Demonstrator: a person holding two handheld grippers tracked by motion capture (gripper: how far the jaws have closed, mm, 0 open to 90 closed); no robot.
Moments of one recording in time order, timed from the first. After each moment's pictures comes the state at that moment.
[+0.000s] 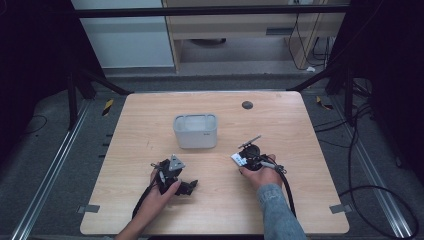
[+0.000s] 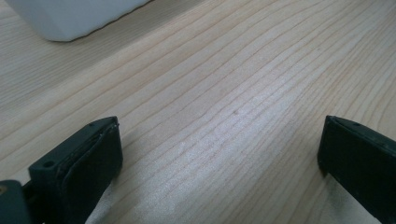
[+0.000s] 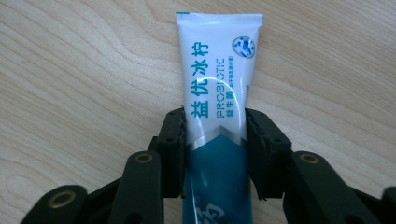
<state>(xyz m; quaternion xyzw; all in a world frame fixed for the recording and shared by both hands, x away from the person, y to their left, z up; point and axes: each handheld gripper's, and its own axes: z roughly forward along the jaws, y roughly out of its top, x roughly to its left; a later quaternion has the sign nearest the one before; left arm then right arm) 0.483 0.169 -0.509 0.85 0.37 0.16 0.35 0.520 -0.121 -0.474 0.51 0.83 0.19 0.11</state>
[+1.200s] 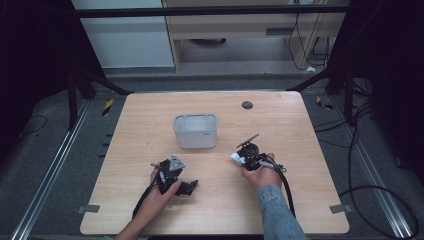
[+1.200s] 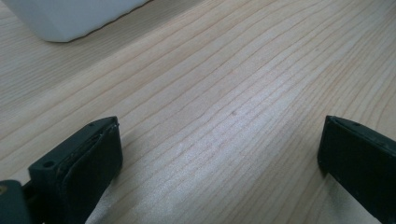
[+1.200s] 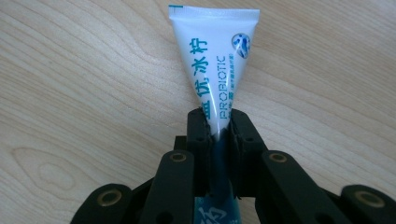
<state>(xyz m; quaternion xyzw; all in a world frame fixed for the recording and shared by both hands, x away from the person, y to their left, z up) 0.483 0.168 -0.509 0.85 0.37 0.16 0.35 0.515 -0.114 -0.458 0.50 0.84 0.17 0.12</state>
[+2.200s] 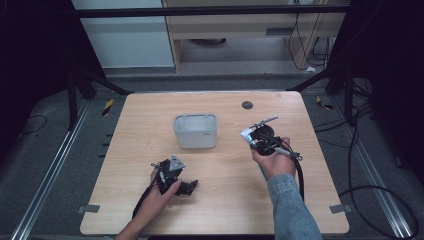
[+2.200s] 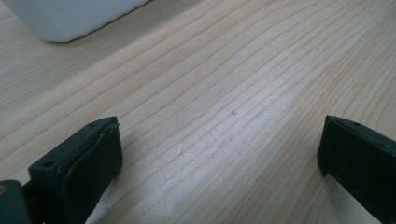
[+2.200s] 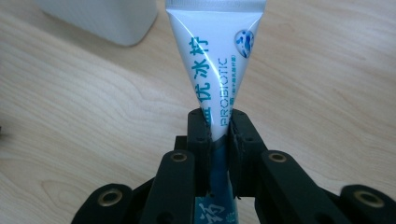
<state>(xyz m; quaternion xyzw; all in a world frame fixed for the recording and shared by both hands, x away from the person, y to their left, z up) 0.483 0.168 -0.509 0.85 0.37 0.16 0.35 0.516 -0.142 -0.385 0.51 0.80 0.24 0.18</state>
